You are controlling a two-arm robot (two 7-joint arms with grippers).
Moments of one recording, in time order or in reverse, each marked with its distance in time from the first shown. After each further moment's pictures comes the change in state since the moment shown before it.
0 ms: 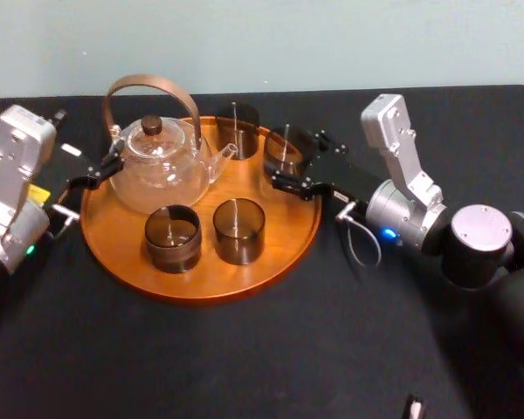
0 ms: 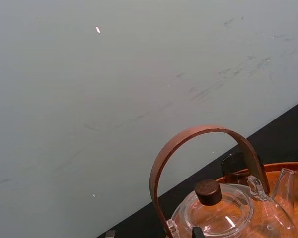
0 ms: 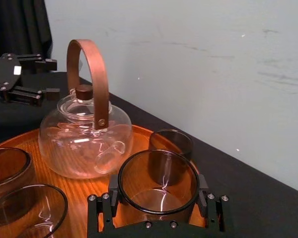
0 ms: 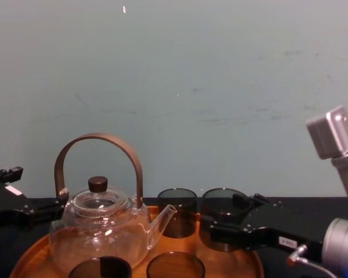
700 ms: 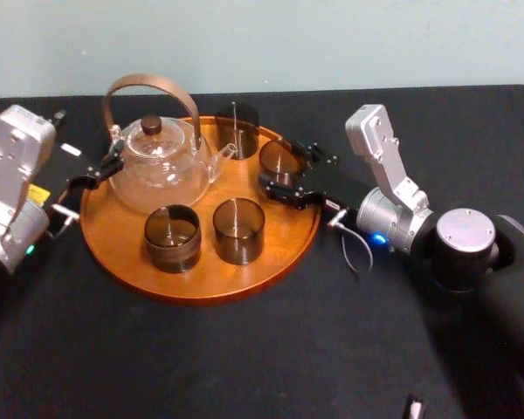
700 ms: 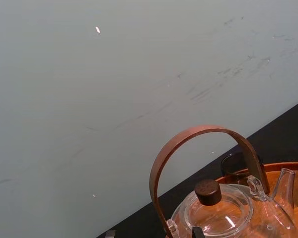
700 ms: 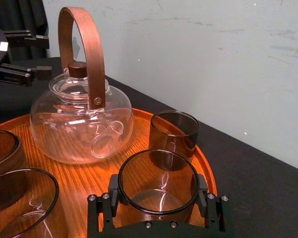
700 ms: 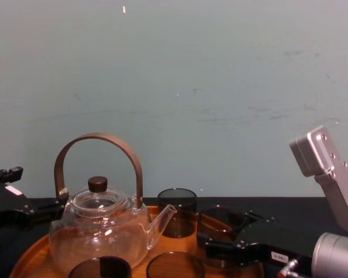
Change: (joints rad) left arm 0.000 0.000 0.000 0.000 0.000 0.000 0.000; right arm 0.045 -0.034 -0.022 0.116 -0.019 -0.013 -0.005
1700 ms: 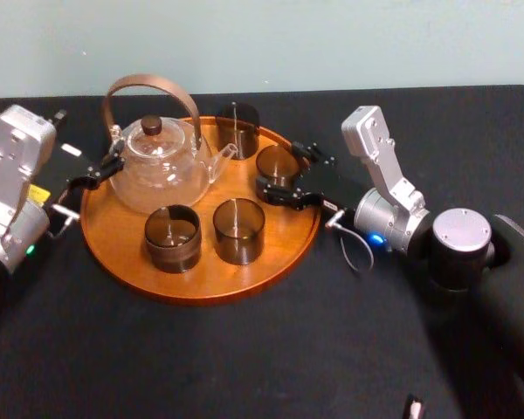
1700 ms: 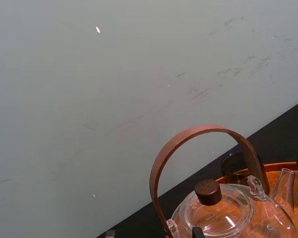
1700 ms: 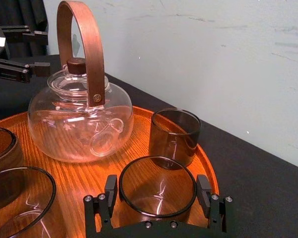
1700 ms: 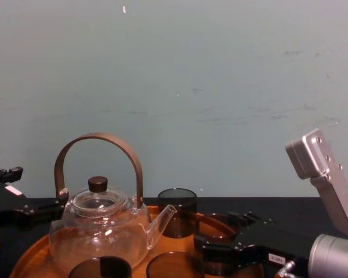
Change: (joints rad) left arm 0.000 0.000 0.000 0.000 0.000 0.000 0.000; right arm 0.017 -0.013 -0.002 0.038 -0.010 -0.013 0.004
